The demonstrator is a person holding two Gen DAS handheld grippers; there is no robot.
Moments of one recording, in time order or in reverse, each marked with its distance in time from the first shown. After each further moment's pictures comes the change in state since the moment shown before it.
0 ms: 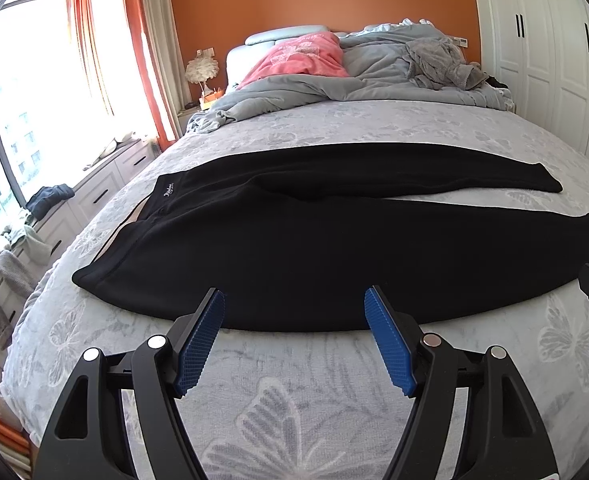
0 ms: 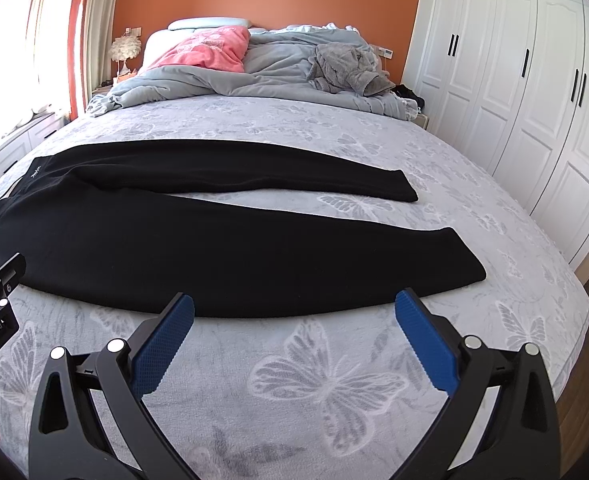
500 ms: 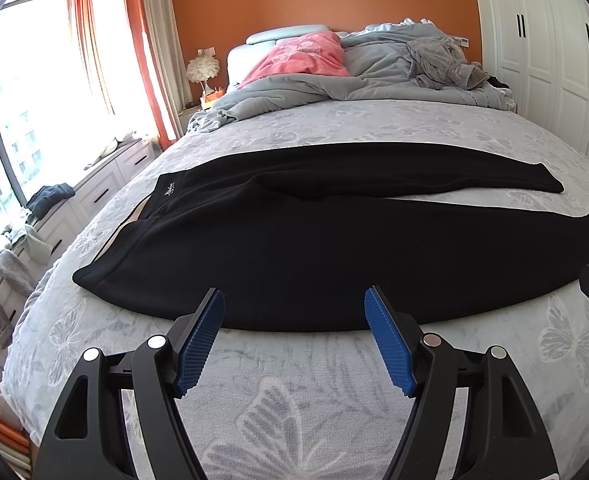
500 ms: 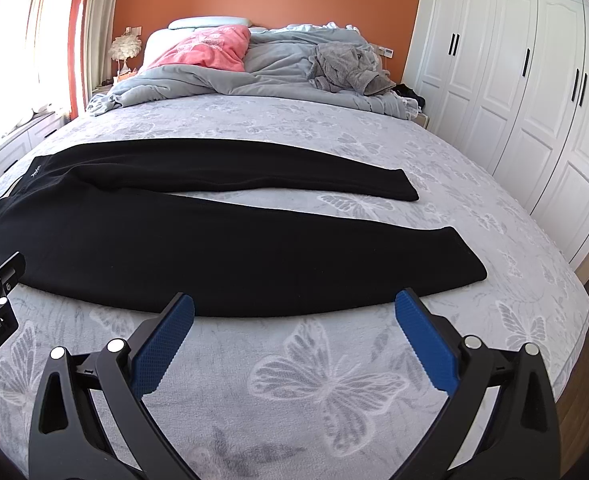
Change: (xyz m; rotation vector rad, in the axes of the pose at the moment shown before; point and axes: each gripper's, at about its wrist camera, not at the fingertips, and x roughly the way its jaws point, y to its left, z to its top) left arm 0.001 0.000 -0.001 -0.001 0.000 0.002; right arm 0.000 0.001 0.000 -0.002 0.000 -0.001
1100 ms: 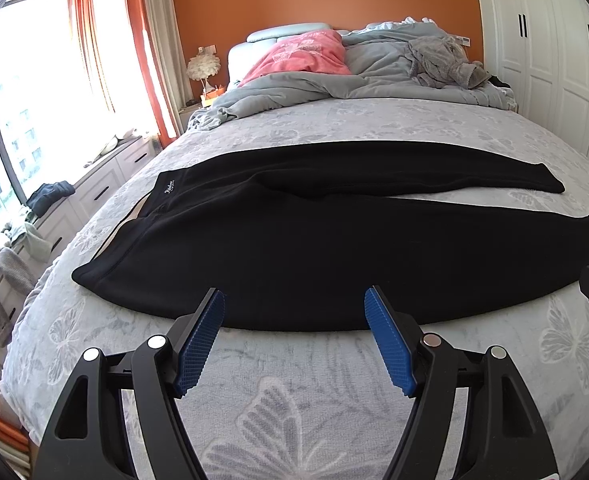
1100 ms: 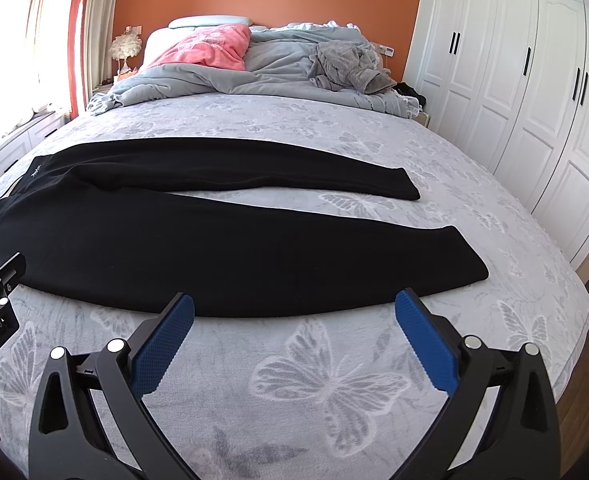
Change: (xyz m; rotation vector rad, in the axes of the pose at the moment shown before) left arm 0.002 0.001 -0.002 -0.002 0.004 0.003; right arm 0.001 0.001 -0.001 0.004 0.006 0.005
